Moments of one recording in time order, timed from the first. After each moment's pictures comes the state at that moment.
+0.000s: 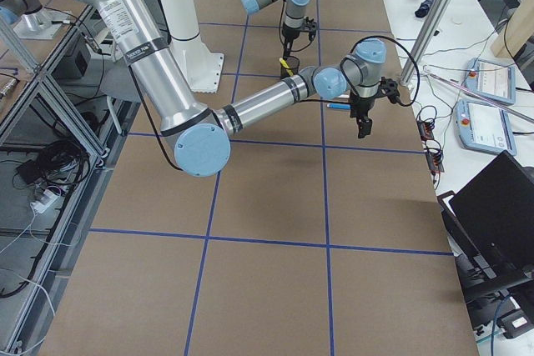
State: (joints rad) left arm -0.54 -2.66 -1.39 -1.23 -1.99 -1.05; right arm 1.18 -1.07 1.52 -1.53 2.20 0.41
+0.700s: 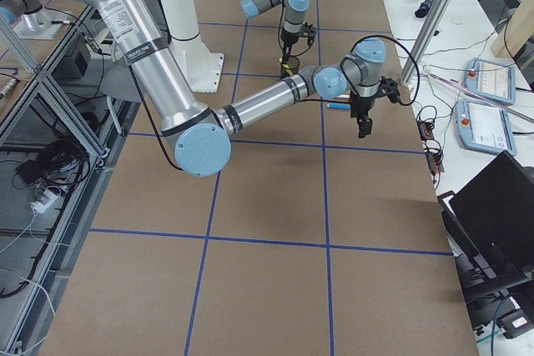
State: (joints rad) left arm -0.52 -2.66 -1.36 -1.25 -1.99 -1.05; right arm 1.18 -1.07 1.52 -1.53 2.19 0.41
